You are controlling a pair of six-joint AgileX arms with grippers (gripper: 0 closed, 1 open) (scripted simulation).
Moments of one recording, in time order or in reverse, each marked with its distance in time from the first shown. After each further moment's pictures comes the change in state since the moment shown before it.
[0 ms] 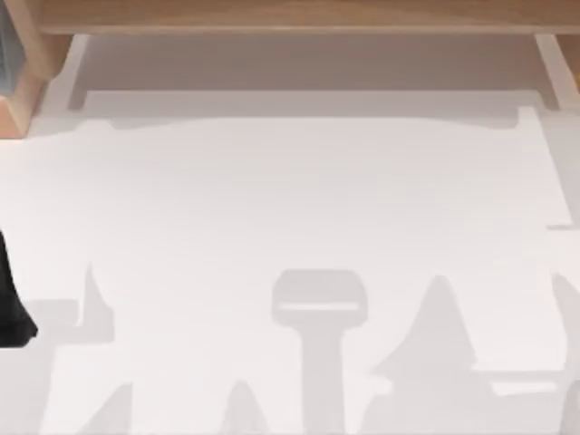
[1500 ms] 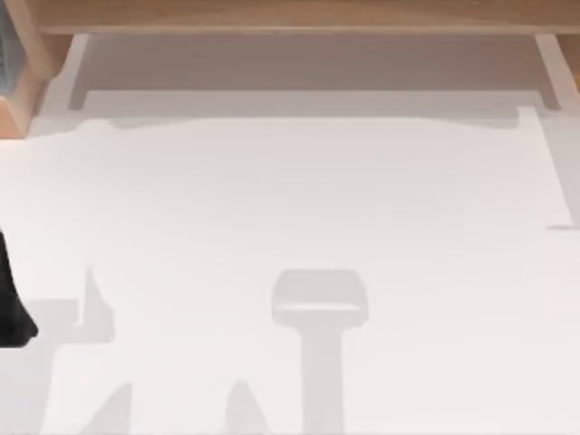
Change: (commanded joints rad) left arm 0.000 0.000 0.000 0.000 0.000 0.000; right arm -0.114 0.700 -0.173 0.845 -0.063 -1.212
